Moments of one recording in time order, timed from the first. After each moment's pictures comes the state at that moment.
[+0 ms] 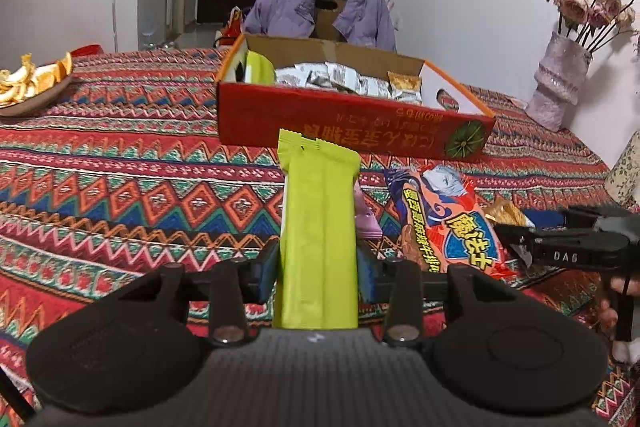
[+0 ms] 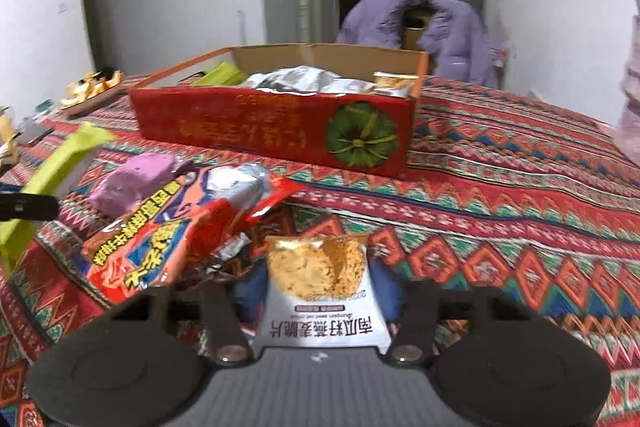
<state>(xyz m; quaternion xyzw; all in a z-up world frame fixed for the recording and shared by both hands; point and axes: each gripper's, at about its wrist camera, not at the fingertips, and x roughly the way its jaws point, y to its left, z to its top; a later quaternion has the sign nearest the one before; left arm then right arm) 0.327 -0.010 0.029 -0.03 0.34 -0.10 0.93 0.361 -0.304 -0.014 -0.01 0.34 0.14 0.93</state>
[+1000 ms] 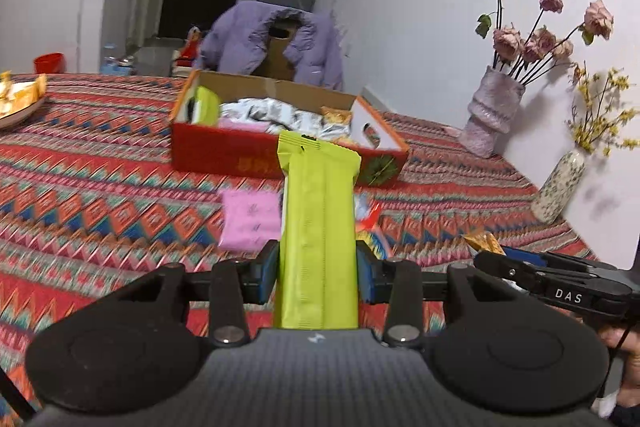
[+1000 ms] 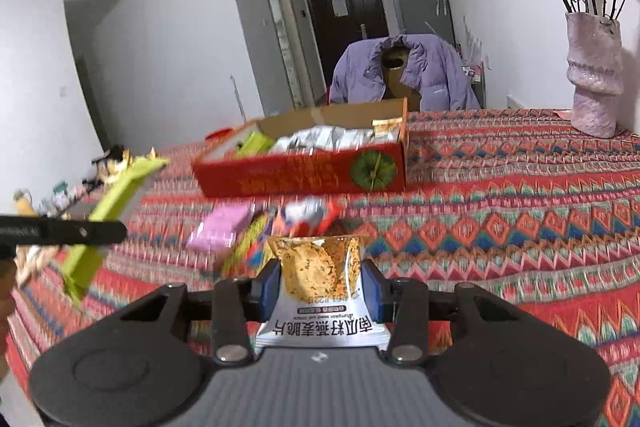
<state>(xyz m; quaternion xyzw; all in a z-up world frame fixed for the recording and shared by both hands) 0.289 -0.020 0.084 -0.08 0.31 -0.18 0.93 0.263 -0.320 0.051 0.10 0.26 0.14 0.95</state>
